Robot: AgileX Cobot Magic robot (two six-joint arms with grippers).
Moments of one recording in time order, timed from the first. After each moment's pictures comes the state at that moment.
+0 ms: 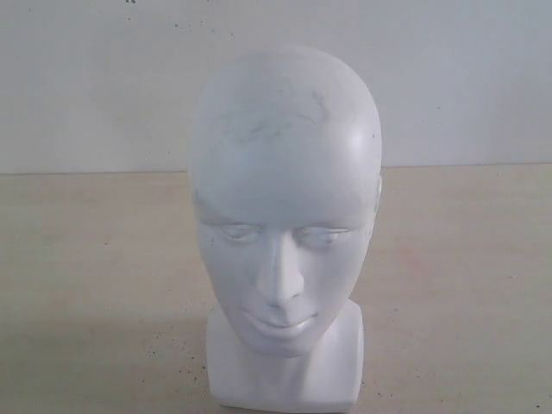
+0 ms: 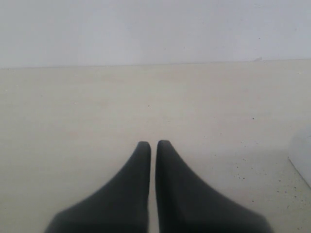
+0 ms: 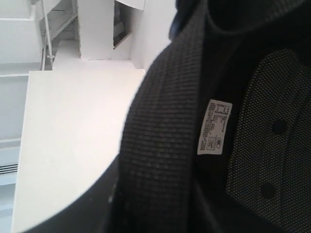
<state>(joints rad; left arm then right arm) 0.09 0.00 0.00 -0.06 0.30 0.07 0.57 0.73 -0.67 -0.09 -1.13 0.92</state>
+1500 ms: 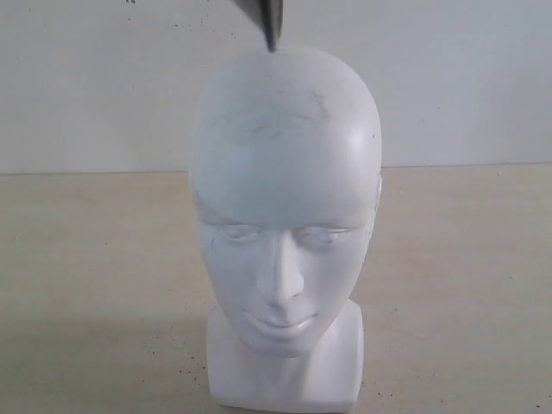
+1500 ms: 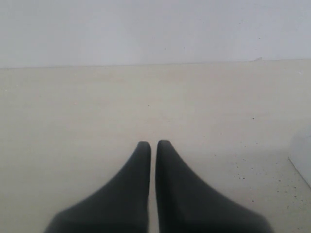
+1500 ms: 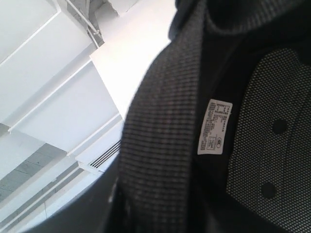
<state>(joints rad) 0.09 0.00 0.00 -0.06 0.30 0.07 0.57 0.79 -0.76 -0.40 -1.15 1.72</state>
